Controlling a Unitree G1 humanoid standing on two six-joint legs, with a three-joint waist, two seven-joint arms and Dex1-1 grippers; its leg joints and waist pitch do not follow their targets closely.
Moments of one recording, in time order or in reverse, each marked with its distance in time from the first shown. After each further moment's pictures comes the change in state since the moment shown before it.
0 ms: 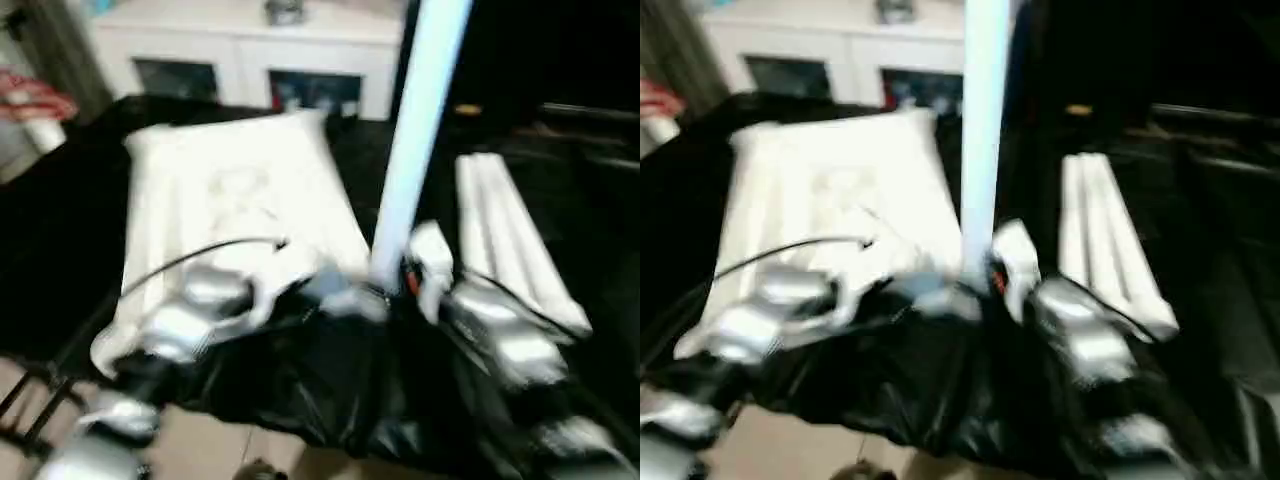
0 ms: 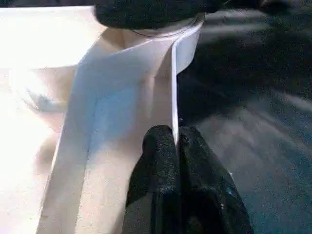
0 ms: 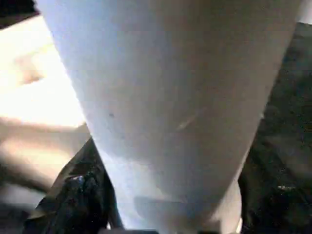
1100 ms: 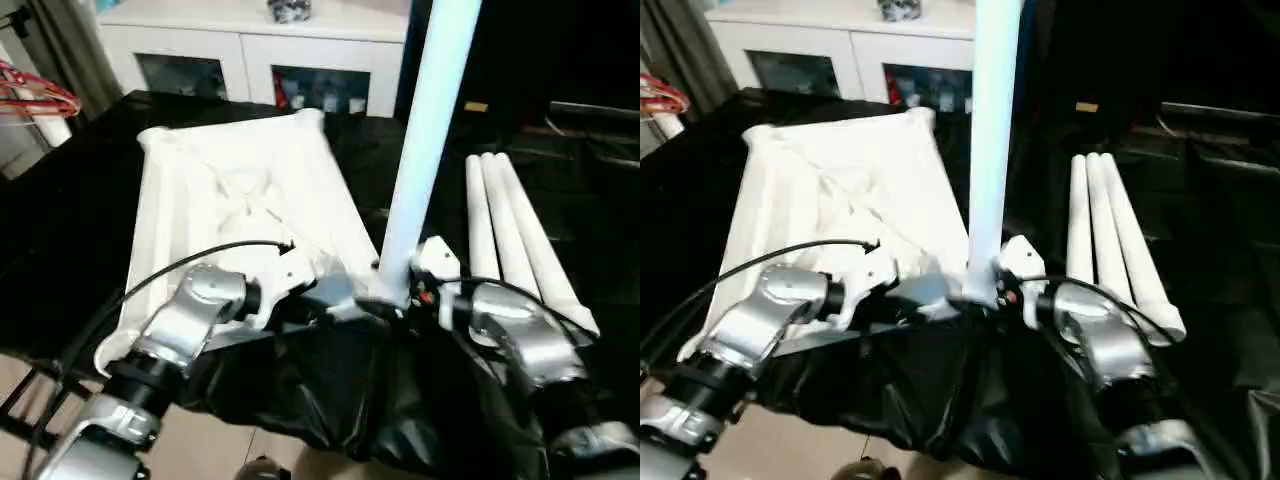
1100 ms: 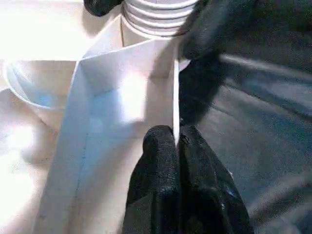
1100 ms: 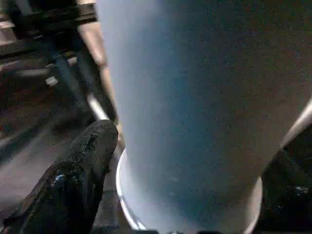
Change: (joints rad) left arm 0.038 0.161 -0.040 -0.046 -0.079 -0.128 -0.337; right arm 0.132 -0.267 0.146 -0.216 0.054 -0.020 0.608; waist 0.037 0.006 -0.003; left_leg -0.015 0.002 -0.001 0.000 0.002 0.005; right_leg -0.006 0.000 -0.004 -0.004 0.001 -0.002
